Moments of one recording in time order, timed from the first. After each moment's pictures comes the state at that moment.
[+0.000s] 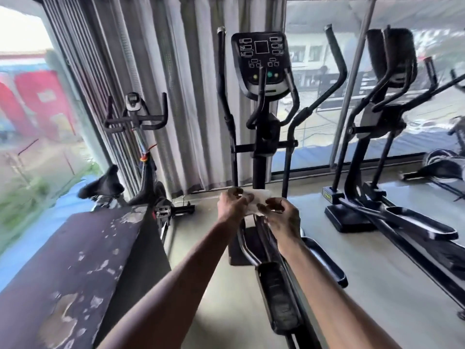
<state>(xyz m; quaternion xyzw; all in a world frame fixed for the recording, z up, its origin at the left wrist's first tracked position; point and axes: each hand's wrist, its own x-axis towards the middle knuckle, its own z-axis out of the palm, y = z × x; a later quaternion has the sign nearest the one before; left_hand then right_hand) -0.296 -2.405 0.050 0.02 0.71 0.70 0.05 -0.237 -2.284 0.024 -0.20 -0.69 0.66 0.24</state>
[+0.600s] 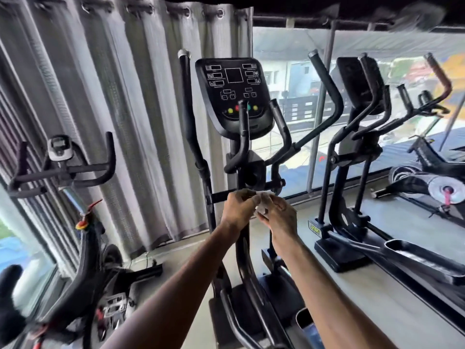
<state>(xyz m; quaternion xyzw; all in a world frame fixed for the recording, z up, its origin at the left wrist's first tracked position) -0.644 -2.289 0.120 0.24 0.73 0.63 0.08 -0.593 -2.196 0.092 -0.17 -0.49 0.79 0.31</state>
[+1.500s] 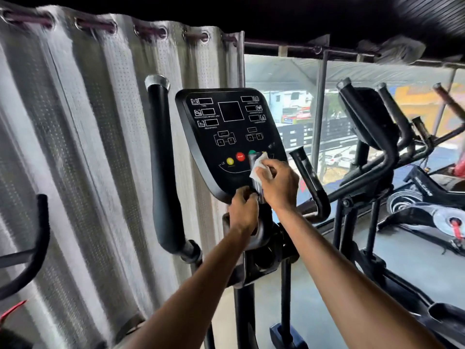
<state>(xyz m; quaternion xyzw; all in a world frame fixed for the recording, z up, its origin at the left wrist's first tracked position) -1.005 -2.129 0.193 0.21 0.71 0.67 0.04 -0.990 -2.032 0.225 -0.16 -0.74 0.32 0.57</state>
